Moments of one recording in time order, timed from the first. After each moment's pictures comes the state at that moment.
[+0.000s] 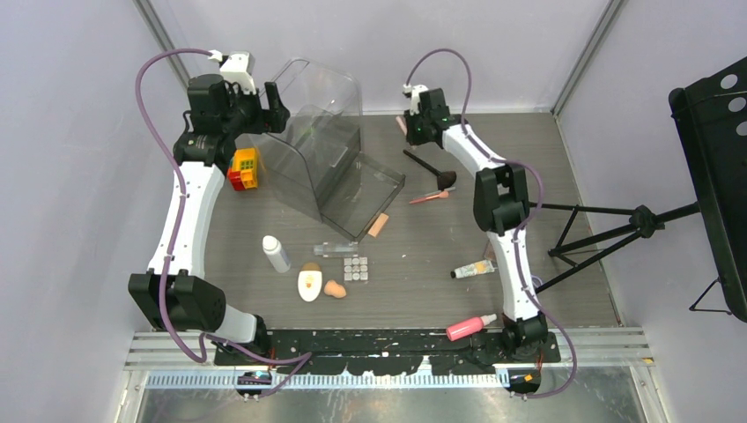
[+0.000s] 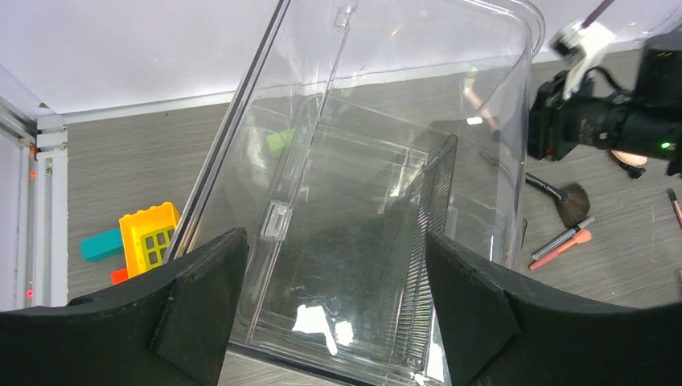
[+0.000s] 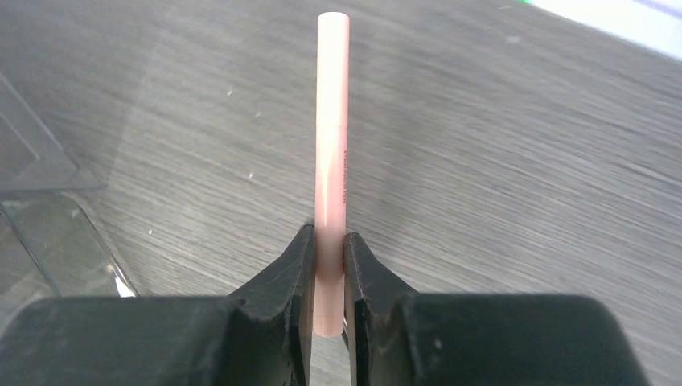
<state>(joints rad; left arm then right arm) -0.04 1.45 1.60 -0.47 0.24 -0.05 0.33 2.49 2.18 -0.41 -0.14 -0.05</state>
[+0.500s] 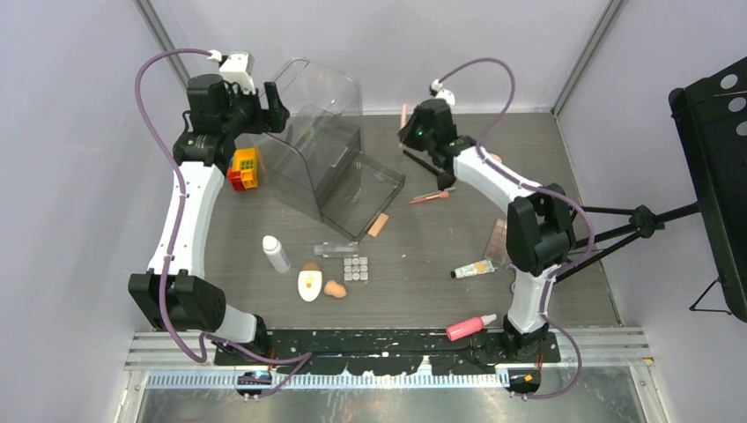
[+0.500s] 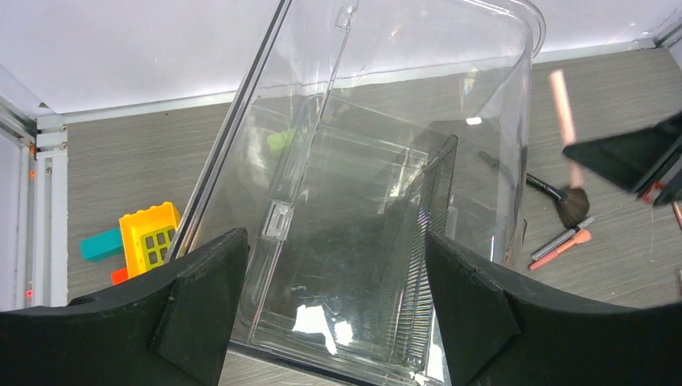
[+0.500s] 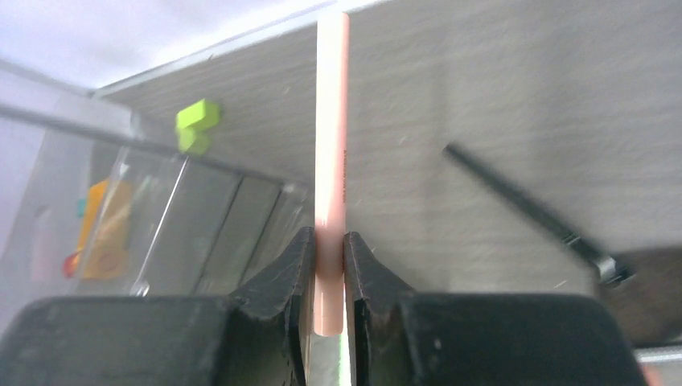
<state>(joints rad) -0.03 1.45 1.60 -0.47 0.24 -0.05 0.41 1.93 1.61 -0.12 0.10 0.57</state>
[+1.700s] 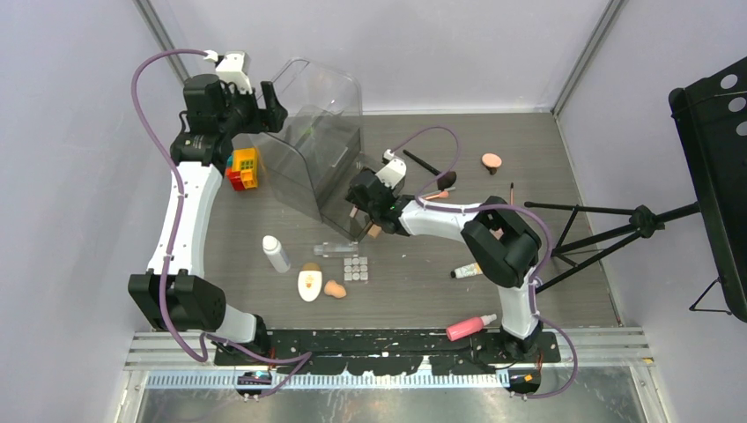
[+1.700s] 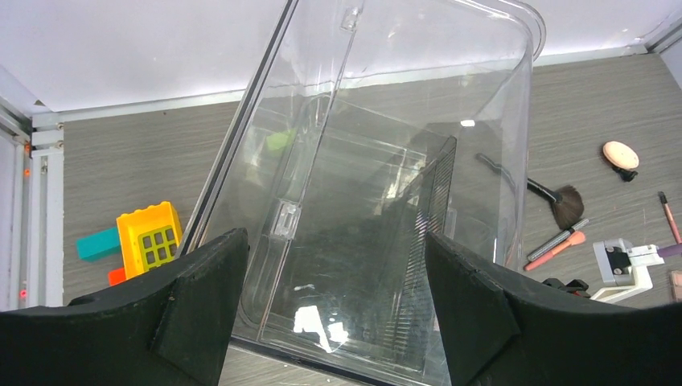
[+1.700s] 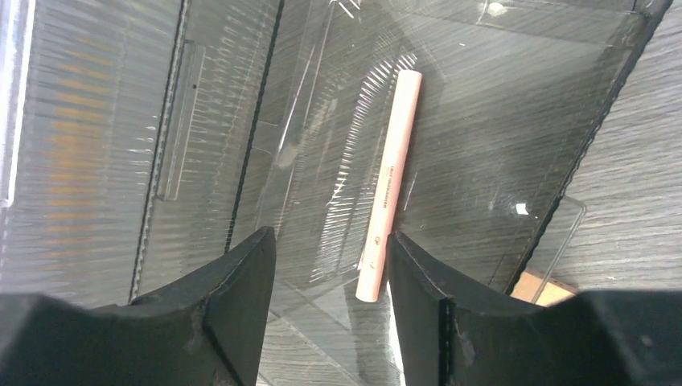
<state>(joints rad) -0.02 1.45 1.60 -0.46 0.26 -0.06 0.86 1.98 1.29 0.07 0.53 1.05</state>
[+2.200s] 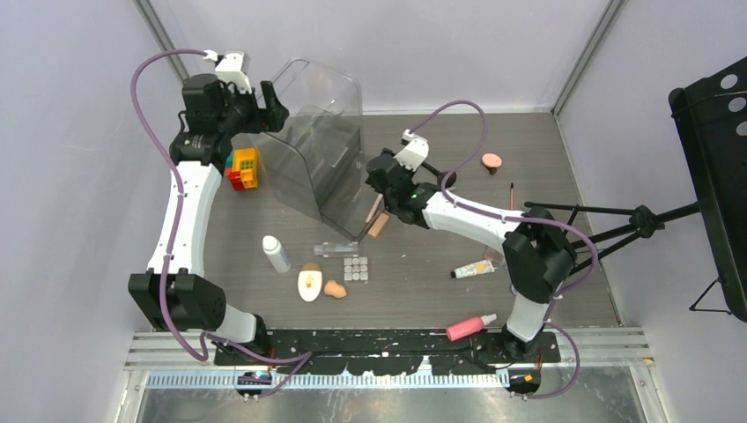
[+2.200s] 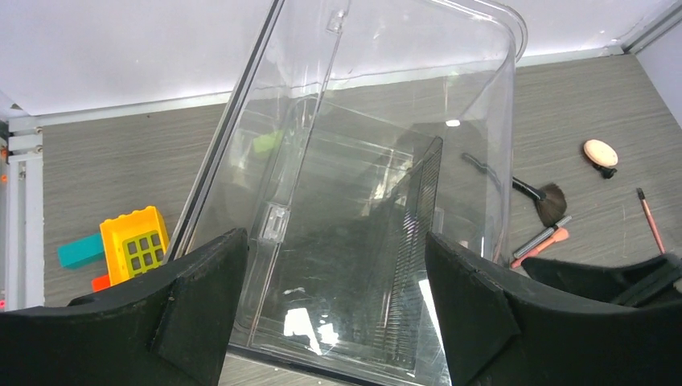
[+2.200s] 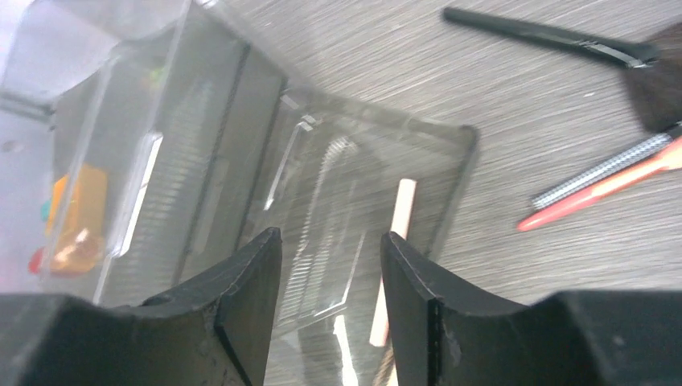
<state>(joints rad) -0.01 1.46 1.60 -0.46 0.30 -0.08 0.83 1.78 1.30 -0.07 0.68 0.89</state>
